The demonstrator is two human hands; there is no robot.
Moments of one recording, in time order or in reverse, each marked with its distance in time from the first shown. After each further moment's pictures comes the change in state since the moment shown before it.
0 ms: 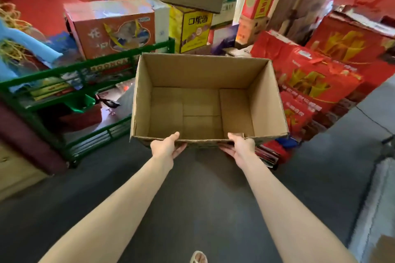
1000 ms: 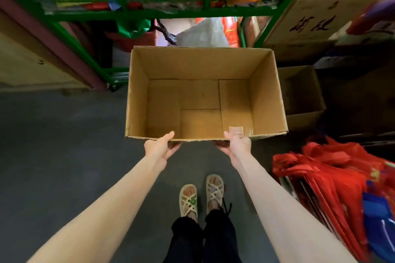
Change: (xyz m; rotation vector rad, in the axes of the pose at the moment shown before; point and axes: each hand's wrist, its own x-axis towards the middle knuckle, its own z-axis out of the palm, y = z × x) left_hand 0.320 0.017 0.001 -0.388 0.527 -0.201; right_hand 0.343 0.095 0.227 -0.535 -0.233 0.408
